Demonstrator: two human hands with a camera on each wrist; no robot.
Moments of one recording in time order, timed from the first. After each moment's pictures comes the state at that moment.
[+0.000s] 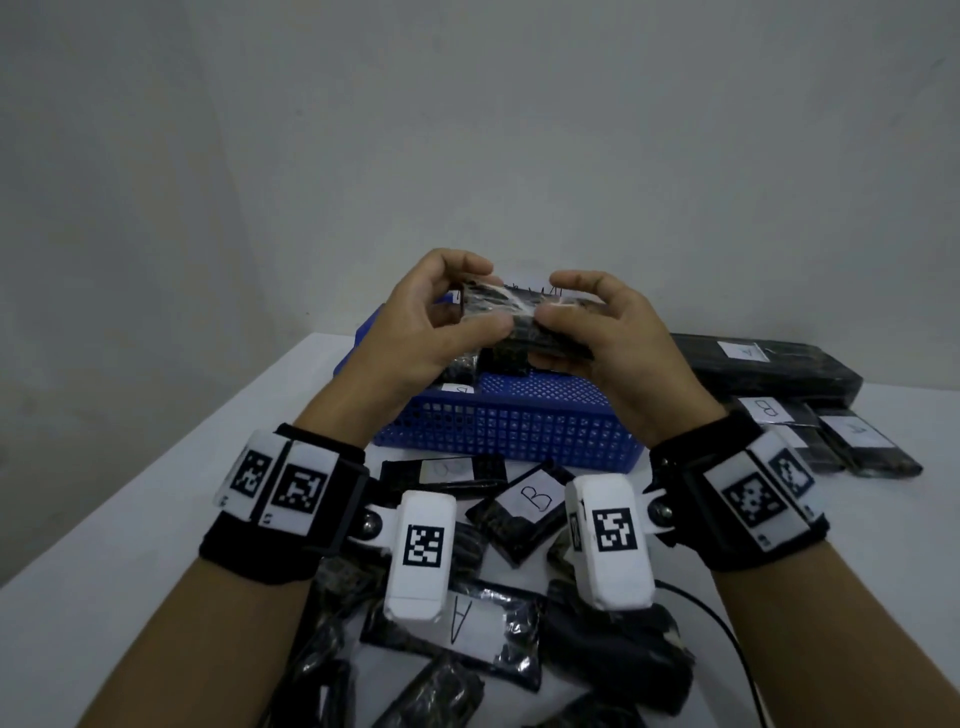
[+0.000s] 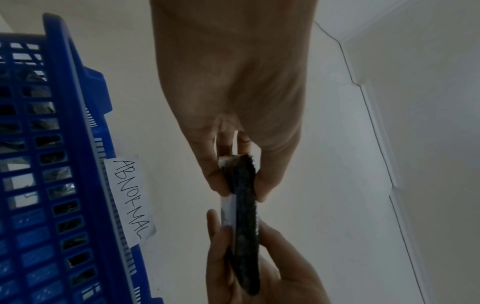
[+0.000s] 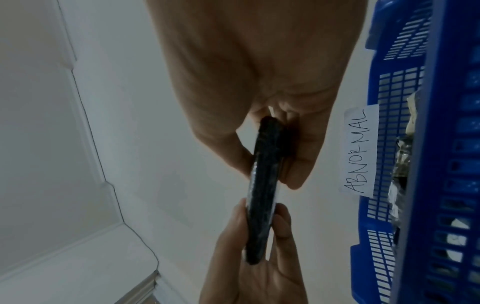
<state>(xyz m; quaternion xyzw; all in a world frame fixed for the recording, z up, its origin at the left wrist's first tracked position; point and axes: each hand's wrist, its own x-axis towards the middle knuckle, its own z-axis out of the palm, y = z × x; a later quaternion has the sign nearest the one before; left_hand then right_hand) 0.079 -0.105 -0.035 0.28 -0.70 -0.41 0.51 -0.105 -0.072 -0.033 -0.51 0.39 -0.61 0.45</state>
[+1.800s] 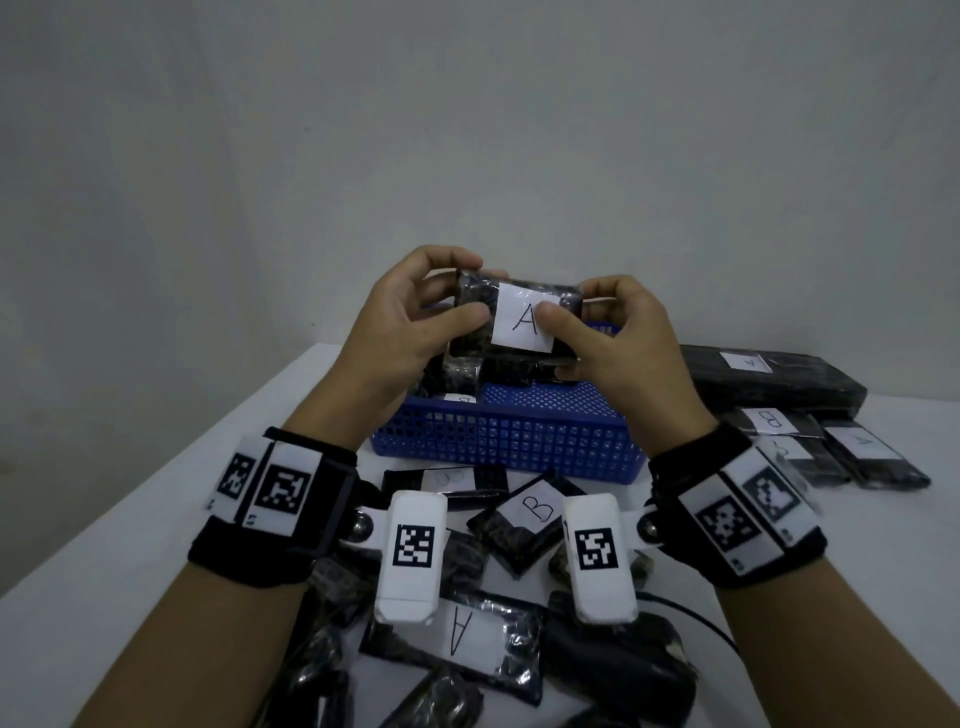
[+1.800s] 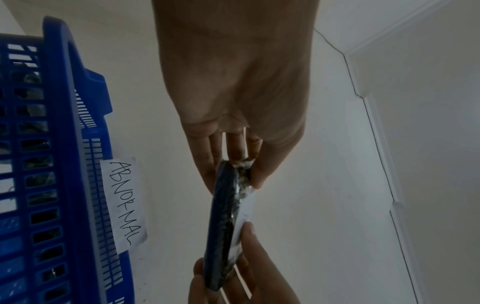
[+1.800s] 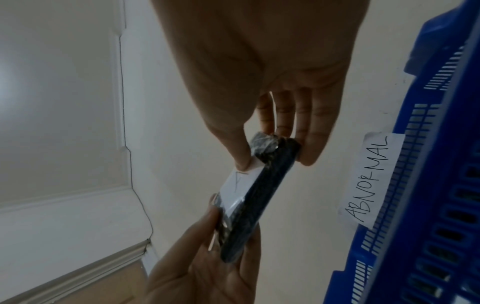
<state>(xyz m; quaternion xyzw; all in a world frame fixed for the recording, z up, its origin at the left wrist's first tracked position) 0.085 -0.099 -0.026 0.23 -0.67 -0.46 0.54 -0.106 -0.070 -0.036 -0.55 0.48 -0.62 0.28</state>
